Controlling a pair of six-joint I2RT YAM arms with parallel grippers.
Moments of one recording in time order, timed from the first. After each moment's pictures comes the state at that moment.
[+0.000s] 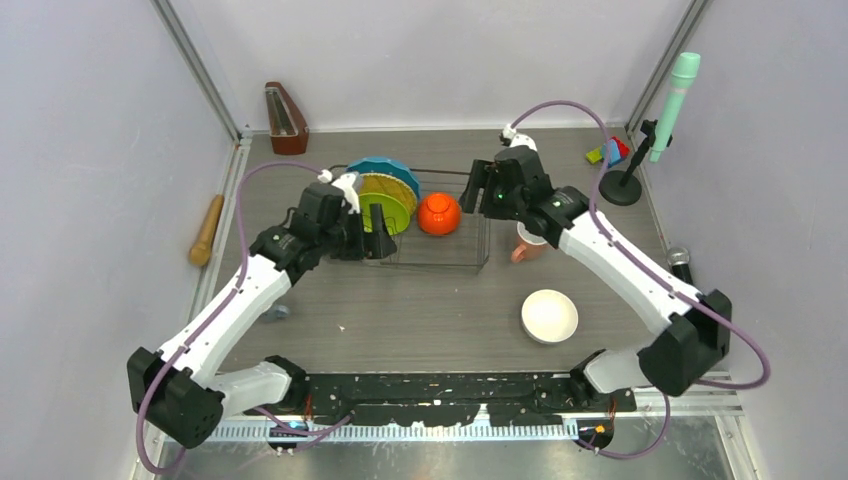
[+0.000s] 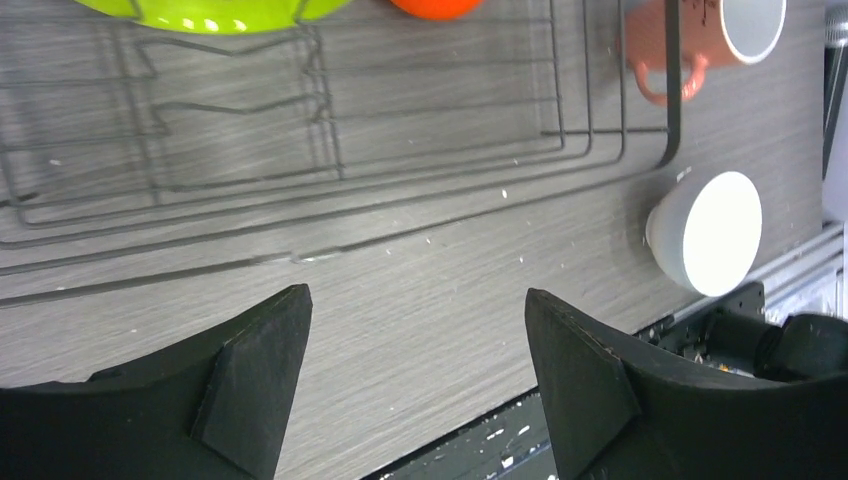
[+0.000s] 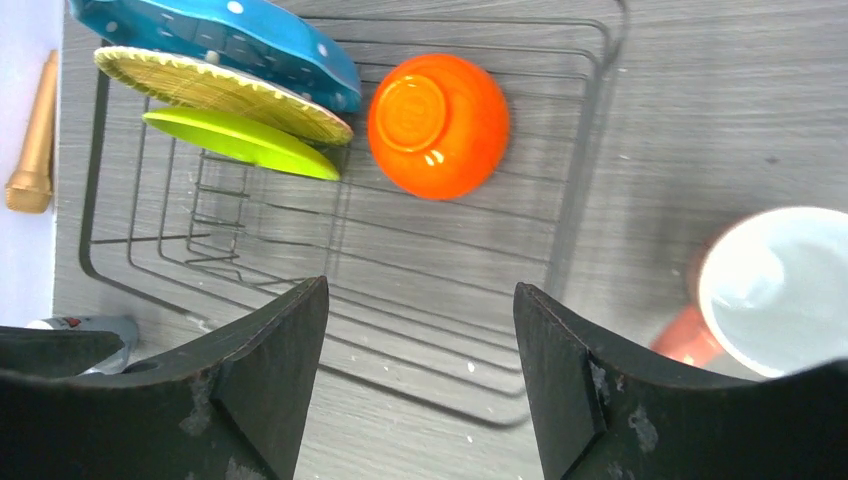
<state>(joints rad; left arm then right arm) -0.46 1.13 1.05 -0.63 0.14 -0.48 0.58 1.42 1.30 -0.50 0.14 0.58</state>
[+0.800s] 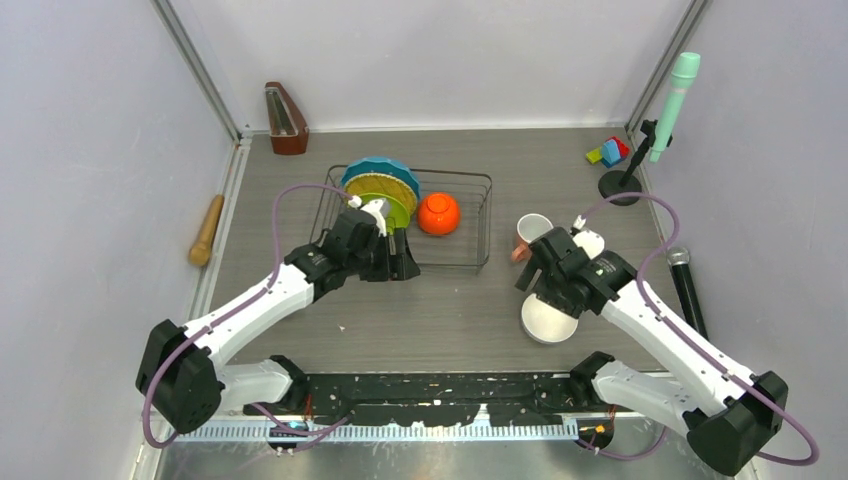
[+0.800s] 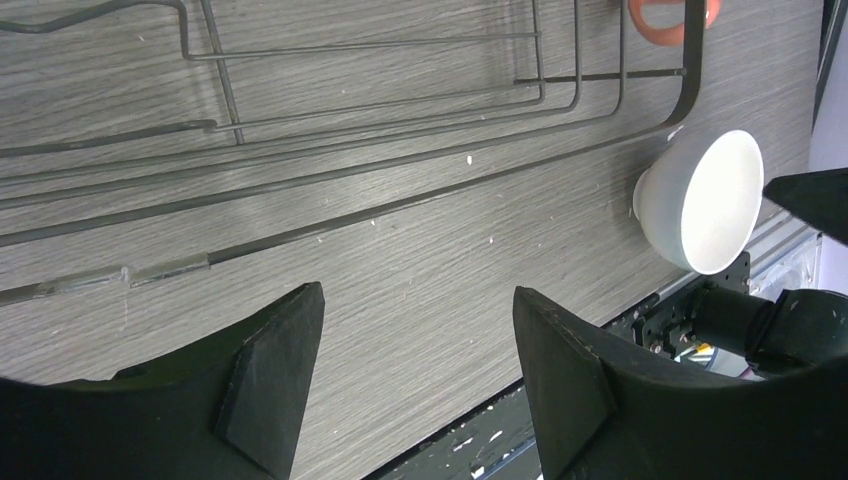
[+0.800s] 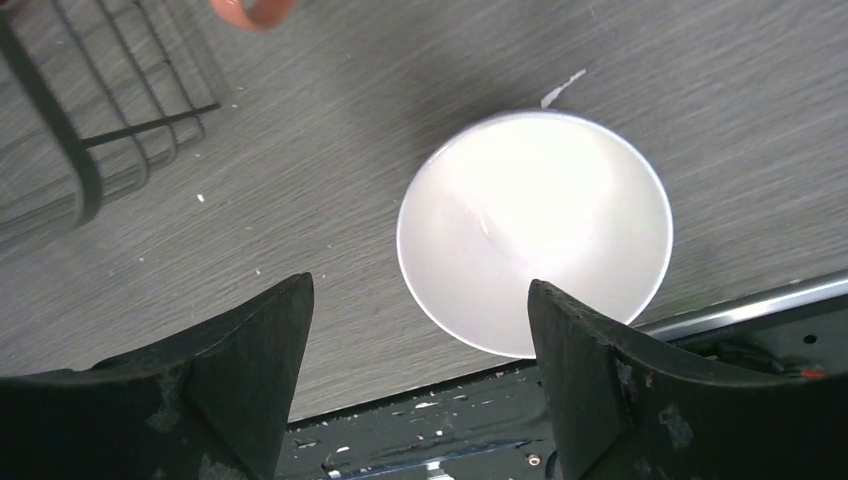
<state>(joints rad) -0.65 1.19 0.85 -0.39 0.13 -0.63 0.58 0.95 0.89 -1.08 0.33 1.02</state>
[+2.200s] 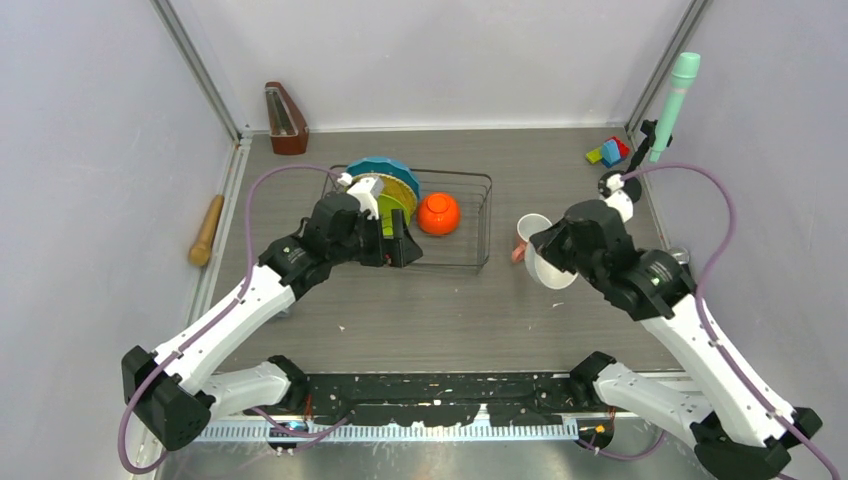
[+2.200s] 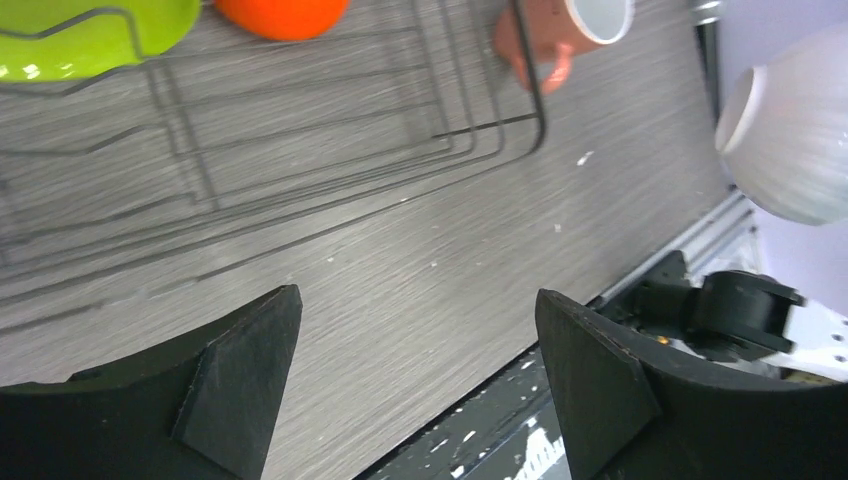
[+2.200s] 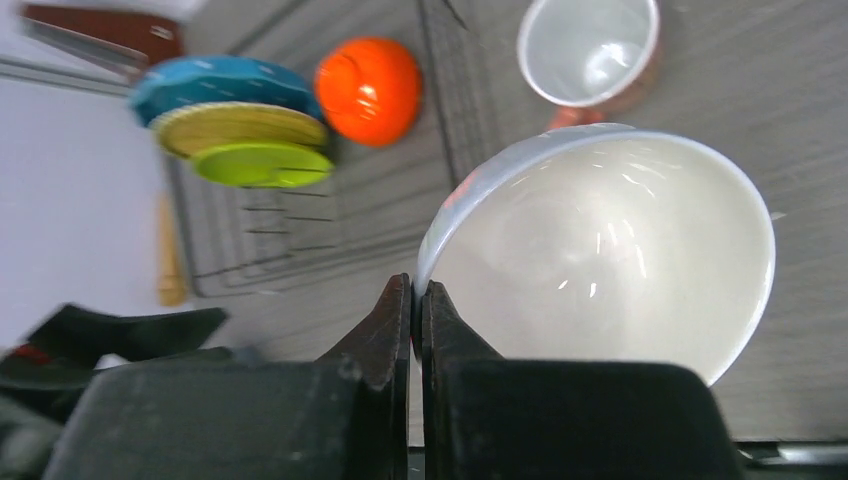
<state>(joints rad) -0.65 1.10 1.01 -0.50 0.12 -0.56 0.61 0.89 1.15 -0.97 0.36 1.03</state>
